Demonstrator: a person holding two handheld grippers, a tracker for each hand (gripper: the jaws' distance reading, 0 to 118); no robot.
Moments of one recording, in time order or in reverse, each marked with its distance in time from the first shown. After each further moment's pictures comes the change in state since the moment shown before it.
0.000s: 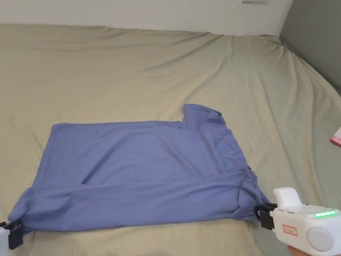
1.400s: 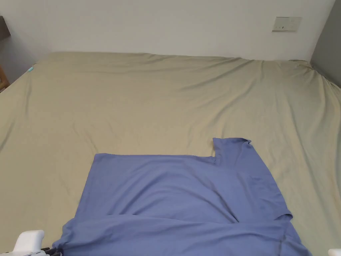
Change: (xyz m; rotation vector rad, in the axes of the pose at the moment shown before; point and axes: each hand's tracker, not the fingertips) left arm -0.043 -0.103 0.069 -0.102 -0.095 0.005; right arm 0.007 -0.123 0.089 -0.023 -0.004 -0.020
